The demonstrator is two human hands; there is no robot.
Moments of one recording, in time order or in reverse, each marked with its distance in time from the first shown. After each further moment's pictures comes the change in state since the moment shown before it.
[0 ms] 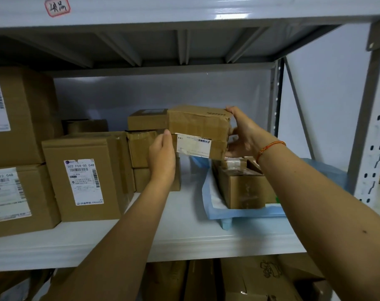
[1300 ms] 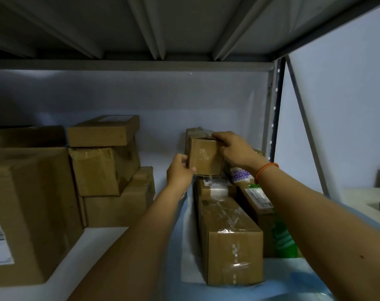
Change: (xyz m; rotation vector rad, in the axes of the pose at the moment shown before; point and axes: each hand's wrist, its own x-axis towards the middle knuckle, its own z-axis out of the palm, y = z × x) left_hand 0.094 -0.104 0.158 0.225 -0.281 -0.183; right_hand 0.120 -0.007 -0.068 -1.157 0.165 -0.673
